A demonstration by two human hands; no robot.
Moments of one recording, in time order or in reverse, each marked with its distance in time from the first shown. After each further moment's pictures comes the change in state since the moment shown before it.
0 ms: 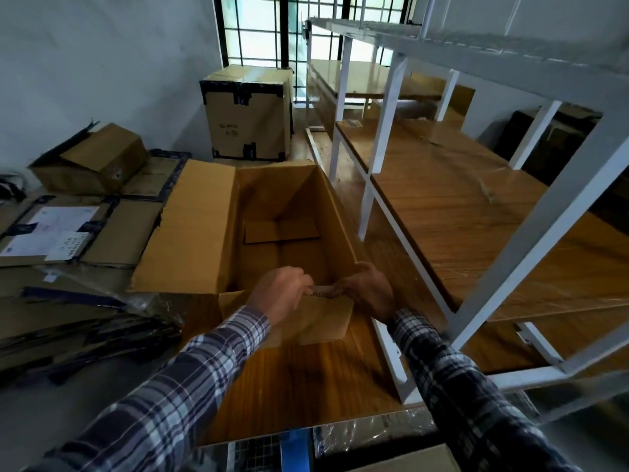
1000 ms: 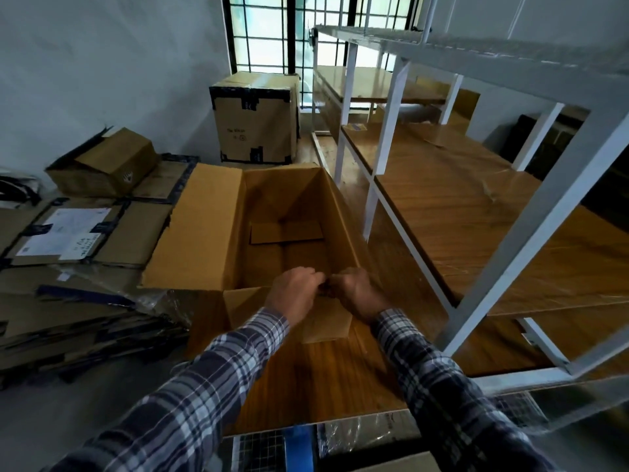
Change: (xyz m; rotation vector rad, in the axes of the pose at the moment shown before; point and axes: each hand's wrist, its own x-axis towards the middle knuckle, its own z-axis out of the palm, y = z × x) left_hand -0.004 0.032 -0.007 0.022 0.054 -0.058; right_hand 0.006 -0.048 -0.012 0.064 -0.223 0.235
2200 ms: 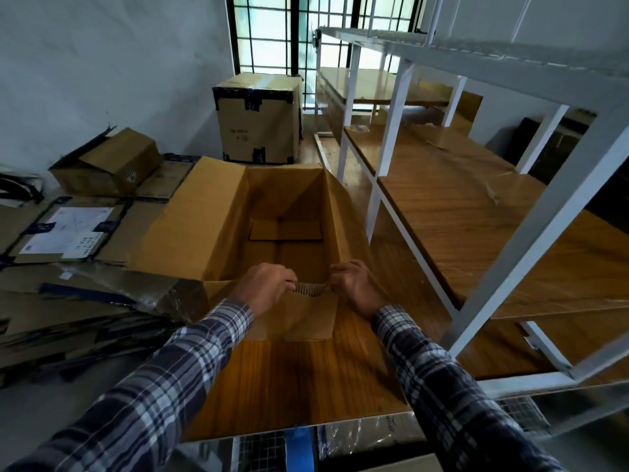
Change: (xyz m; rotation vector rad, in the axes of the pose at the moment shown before) left_hand -0.012 -0.072 -0.017 -0.150 -0.113 -0.047; right_hand 0.027 0.023 0.015 -0.060 0.085 -0.056
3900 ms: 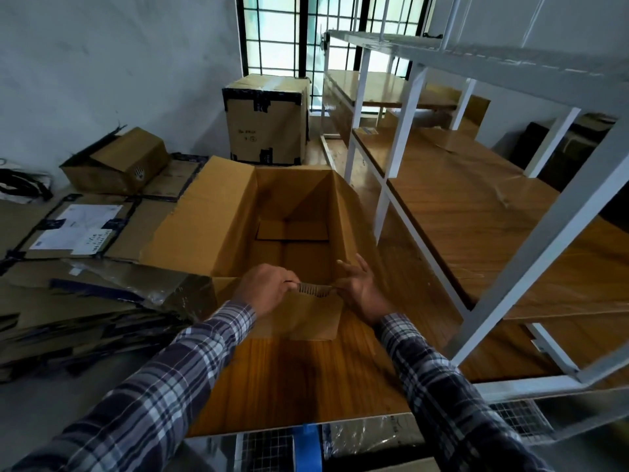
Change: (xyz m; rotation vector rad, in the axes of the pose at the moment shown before) left_hand -0.015 -0.010 -0.004 -0.051 0.076 -0.051; right_hand 0.006 0.003 0.034 -0.128 0.063 -0.032
